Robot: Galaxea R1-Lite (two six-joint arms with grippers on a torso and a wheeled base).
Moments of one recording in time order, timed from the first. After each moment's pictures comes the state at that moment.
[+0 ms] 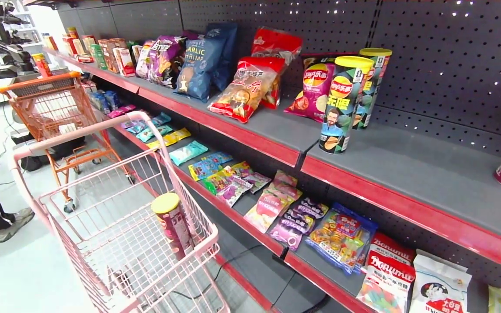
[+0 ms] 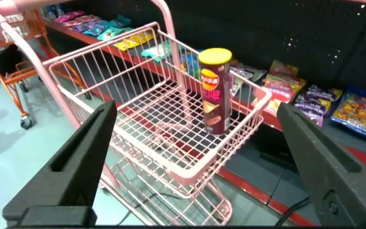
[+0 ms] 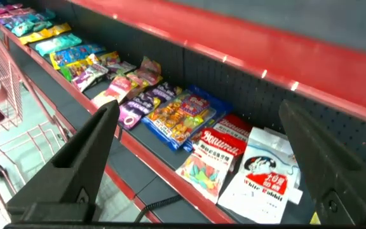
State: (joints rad) left arm 0.00 0.00 0.00 0.01 -0.06 0.01; right arm 0.00 0.00 0.00 0.00 0.01 0.00
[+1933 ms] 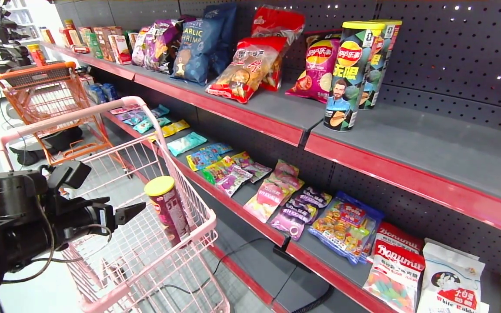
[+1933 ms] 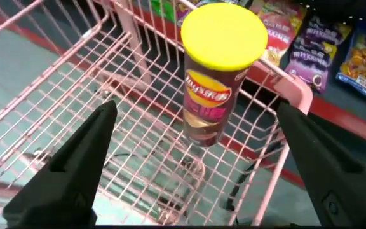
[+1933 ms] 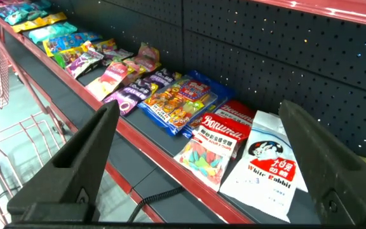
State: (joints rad) left arm 0.05 1.71 -0.40 -0.87 -0.34 0.02; right arm 0.00 0.00 0.00 0.00 0.01 0.00
